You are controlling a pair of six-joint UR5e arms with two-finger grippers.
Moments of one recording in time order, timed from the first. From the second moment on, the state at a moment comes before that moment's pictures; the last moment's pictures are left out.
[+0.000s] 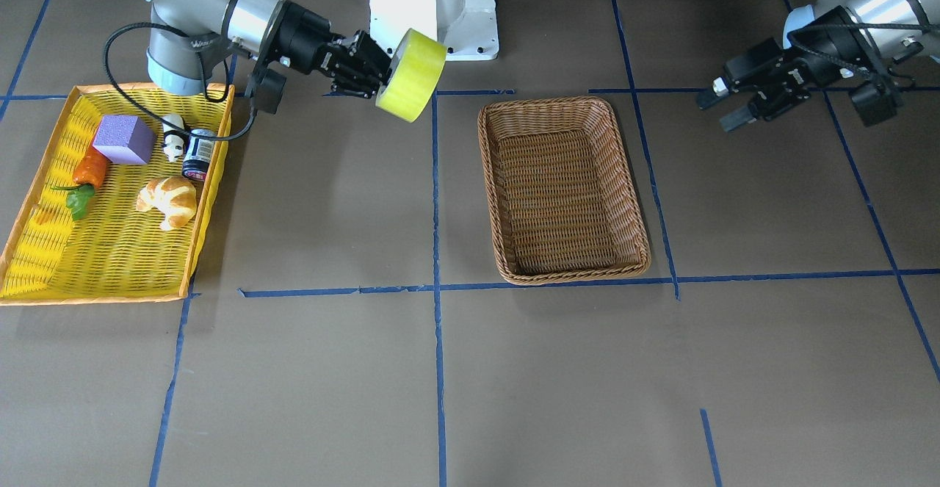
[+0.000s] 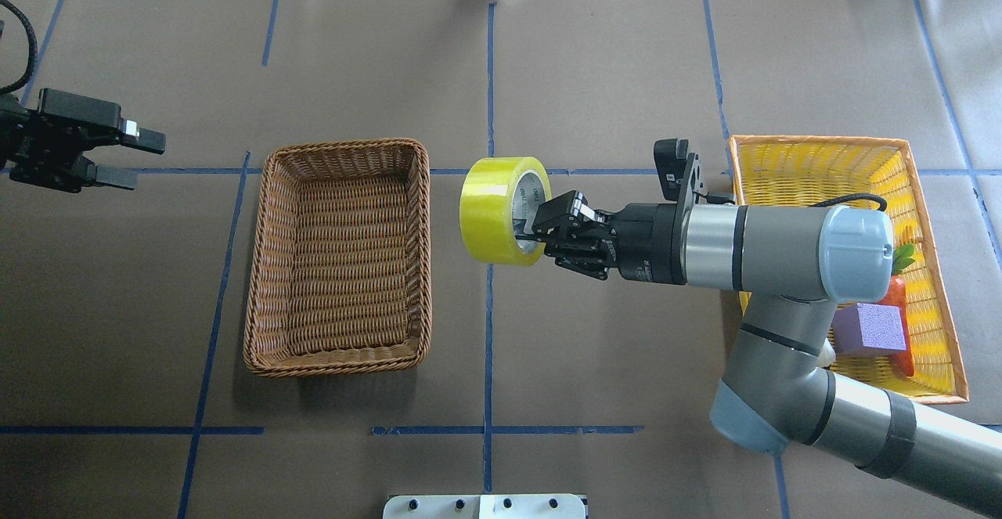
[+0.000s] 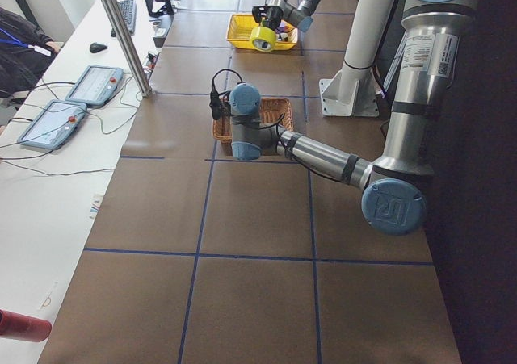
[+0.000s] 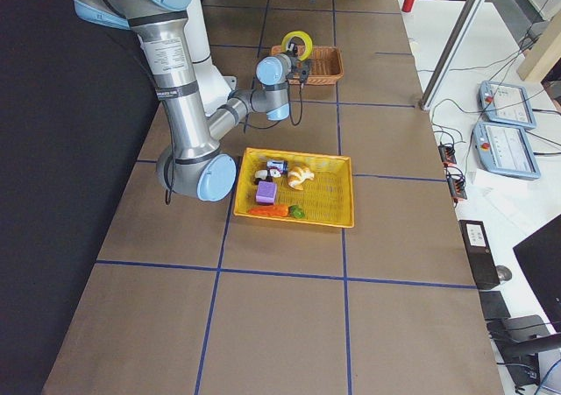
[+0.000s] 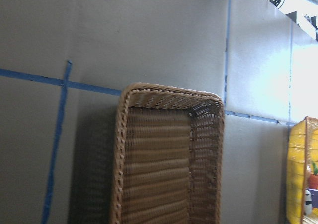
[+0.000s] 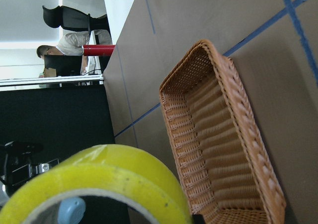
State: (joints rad) left arm -1.07 -1.71 -1.76 -2.87 -2.52 -1.74; right arm 0.49 -1.22 1.78 -0.23 1.80 1.95
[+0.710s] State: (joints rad) left arm -0.86 -1.75 -1.77 -3.31 -2.18 -2.33; right arm 0.33 -1.20 1.90 -0.17 1.70 1.95
